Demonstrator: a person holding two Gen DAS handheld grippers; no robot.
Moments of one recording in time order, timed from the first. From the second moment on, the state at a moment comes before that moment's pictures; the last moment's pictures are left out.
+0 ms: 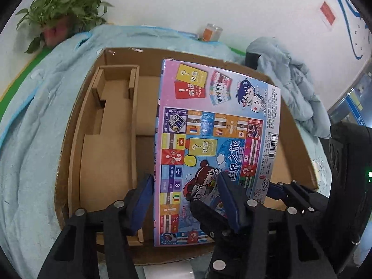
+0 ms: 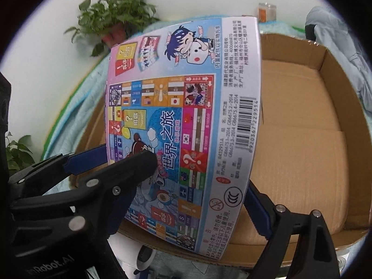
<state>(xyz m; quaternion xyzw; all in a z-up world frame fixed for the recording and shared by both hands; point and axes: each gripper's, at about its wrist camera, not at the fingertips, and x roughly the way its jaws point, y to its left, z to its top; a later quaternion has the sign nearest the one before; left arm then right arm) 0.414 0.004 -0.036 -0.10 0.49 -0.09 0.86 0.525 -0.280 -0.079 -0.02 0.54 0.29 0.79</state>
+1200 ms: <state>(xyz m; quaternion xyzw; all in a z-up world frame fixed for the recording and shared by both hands) 0.159 0.008 0.052 -0.06 0.31 -0.04 0.95 0.368 -0.481 -0.001 0.03 0.38 0.25 0.89</state>
